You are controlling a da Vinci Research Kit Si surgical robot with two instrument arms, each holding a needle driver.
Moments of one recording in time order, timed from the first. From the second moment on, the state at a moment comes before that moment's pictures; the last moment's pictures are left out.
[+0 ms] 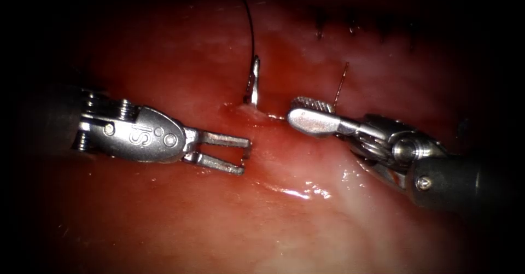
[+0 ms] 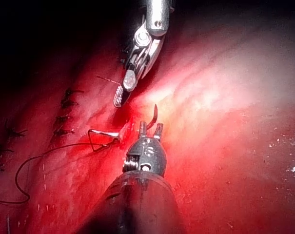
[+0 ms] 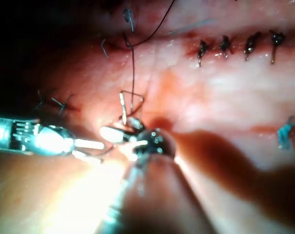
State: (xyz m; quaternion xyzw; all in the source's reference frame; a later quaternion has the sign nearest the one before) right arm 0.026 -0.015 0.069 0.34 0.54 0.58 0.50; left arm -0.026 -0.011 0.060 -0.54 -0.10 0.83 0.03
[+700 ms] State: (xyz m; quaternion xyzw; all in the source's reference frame) right arm 0.025 -0.016 0.071 0.34 0.55 0.57 0.51; left arm -0.027 -0.010 0.062 -0.56 -0.08 0.83 0.05
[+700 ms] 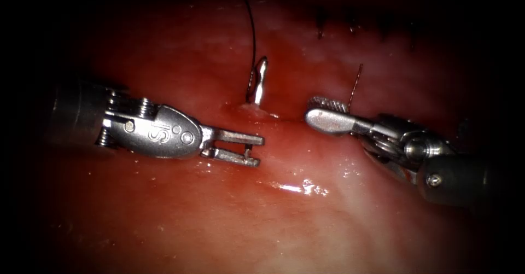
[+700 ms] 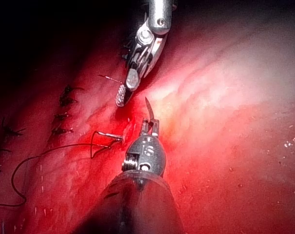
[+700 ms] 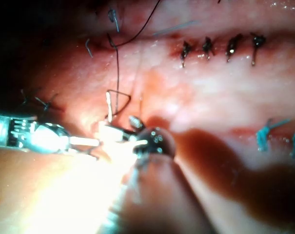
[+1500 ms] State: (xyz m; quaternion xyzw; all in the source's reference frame) right arm 0.026 -0.017 0.070 0.21 0.60 0.26 0.73; left arm -0.025 -0.009 0.054 -0.61 -0.30 0.66 0.30
